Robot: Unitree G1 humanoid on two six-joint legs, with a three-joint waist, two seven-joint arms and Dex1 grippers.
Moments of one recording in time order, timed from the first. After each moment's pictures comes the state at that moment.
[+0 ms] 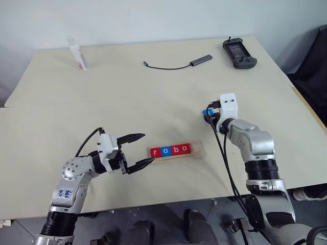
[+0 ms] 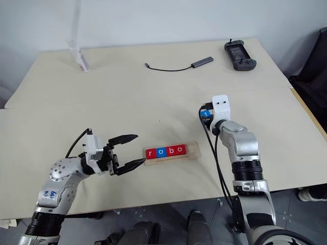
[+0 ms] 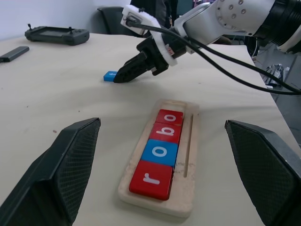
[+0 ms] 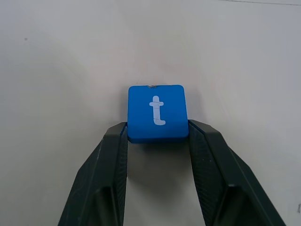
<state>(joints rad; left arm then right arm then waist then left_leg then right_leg) -0.15 0.48 0.04 -0.10 -0.46 0.04 -0.97 -0.69 -0.34 -0.07 0.16 0.18 0.86 0.24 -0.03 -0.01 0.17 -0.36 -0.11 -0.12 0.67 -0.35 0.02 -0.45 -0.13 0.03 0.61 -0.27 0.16</state>
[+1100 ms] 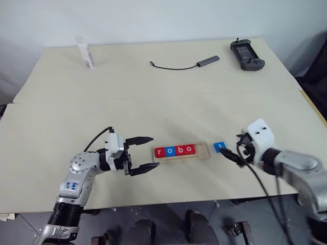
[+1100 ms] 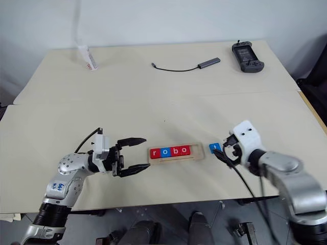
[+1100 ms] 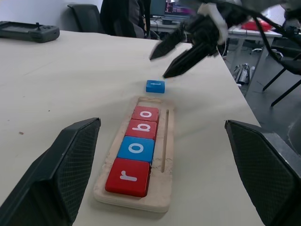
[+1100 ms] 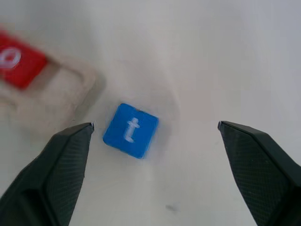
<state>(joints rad) -0.24 0.47 -0.02 -0.02 -0.46 0.04 -1.11 -0.15 -0.90 -0.15 -0.46 0.32 0.71 0.81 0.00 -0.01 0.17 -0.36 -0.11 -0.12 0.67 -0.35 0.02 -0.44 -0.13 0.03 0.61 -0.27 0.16</state>
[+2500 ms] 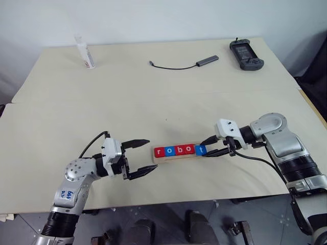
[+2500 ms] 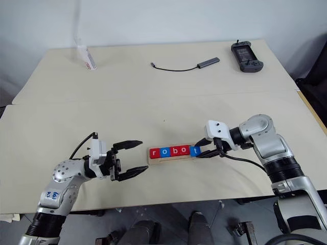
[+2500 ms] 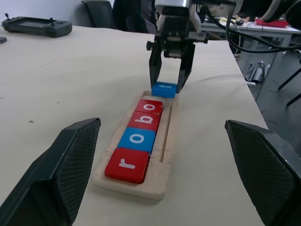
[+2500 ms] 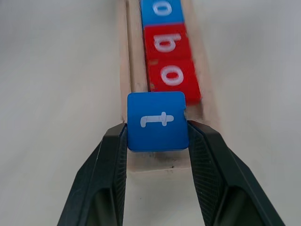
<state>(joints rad) -0.13 0.49 0.00 -0.14 -0.46 0.05 -1.01 -0.72 -0.74 0.27 0.34 0.11 0.09 1.49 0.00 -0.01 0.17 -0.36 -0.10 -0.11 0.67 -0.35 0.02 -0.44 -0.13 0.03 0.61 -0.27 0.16</state>
